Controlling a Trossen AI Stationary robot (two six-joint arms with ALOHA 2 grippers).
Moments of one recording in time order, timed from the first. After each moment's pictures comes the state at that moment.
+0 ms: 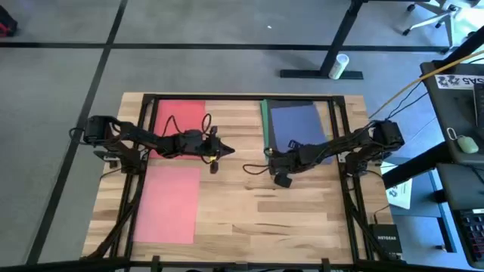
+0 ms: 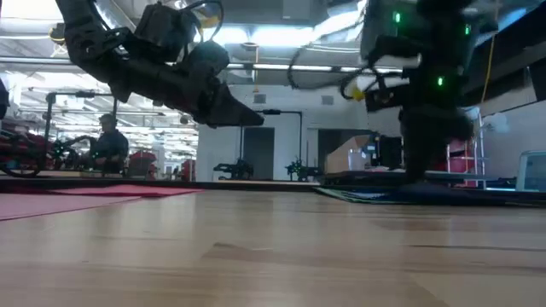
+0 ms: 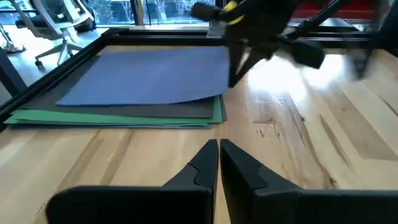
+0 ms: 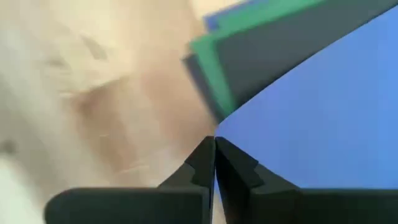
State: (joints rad) left arm 0.14 1.55 0.50 0.76 0.02 0.06; right arm 0.15 1.61 0.94 -0.77 0.27 0.49
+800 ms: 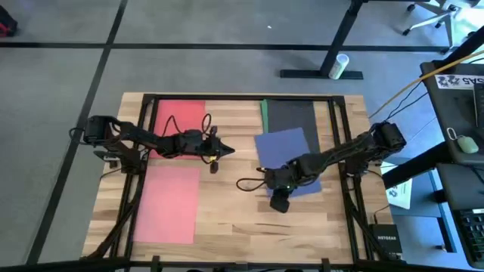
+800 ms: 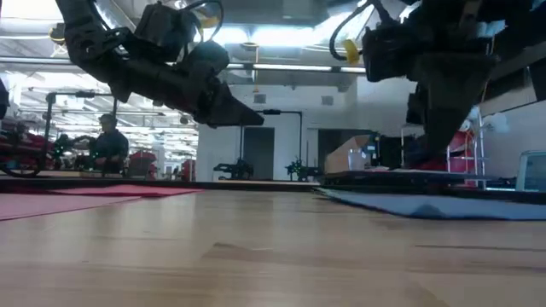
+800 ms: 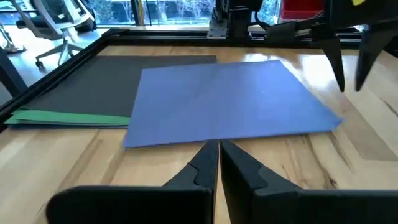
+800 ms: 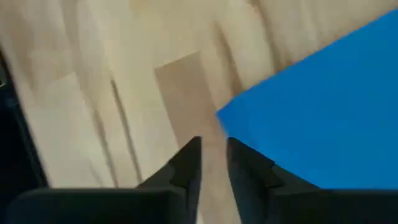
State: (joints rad) left arm 0.14 1.55 0.50 0.77 0.02 0.06; right arm 0.28 1.61 1.01 -0.60 -0.21 0.68
